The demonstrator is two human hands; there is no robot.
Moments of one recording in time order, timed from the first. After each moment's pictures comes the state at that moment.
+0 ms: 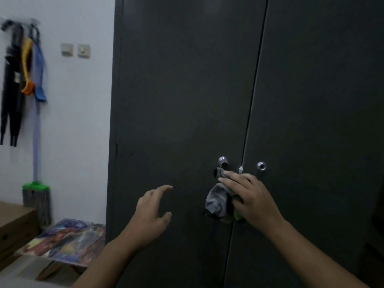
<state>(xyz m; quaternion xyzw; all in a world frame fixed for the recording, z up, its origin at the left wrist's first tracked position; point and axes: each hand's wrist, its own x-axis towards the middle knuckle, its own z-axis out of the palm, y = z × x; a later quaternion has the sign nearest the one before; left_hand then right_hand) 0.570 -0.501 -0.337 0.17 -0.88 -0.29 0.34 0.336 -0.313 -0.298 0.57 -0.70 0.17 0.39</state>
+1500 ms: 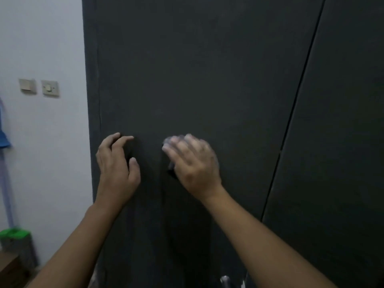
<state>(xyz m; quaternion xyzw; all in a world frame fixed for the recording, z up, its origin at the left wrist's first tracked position) 0.507 -0.679 0.115 0.21 -0.77 -0.17 0.58 0.338 -0.561 0.125 0.53 -0.53 0.19 0.63</state>
